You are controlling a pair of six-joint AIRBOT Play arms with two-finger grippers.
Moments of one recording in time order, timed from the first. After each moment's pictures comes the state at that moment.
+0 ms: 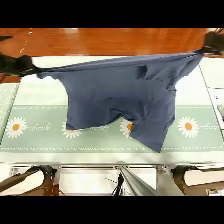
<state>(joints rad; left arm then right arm) 0.20 -1.27 1.38 1.12 -1.22 -1.38 -0.22 -1.63 2.00 -1.33 1.46 1.49</state>
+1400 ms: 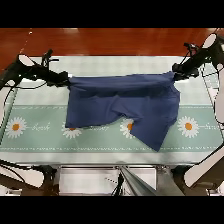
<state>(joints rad) 0.08 -1.72 1.42 1.00 -1.11 -1.29 -0.16 -1.97 2.00 -1.37 1.57 1.52</state>
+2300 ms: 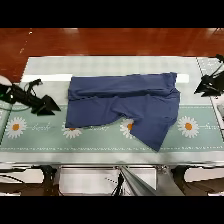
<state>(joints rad) 0.35 -1.53 1.02 0.98 -1.47 -1.17 -0.47 -1.60 1.52 -1.27 1.57 1.38</state>
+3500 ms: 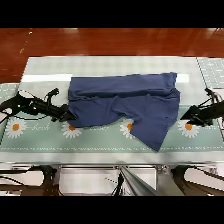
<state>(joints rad) 0.19 -1.55 0.82 0.79 -1.23 -1.09 -0.53 -1.35 0.86 -1.16 1.33 1.23</state>
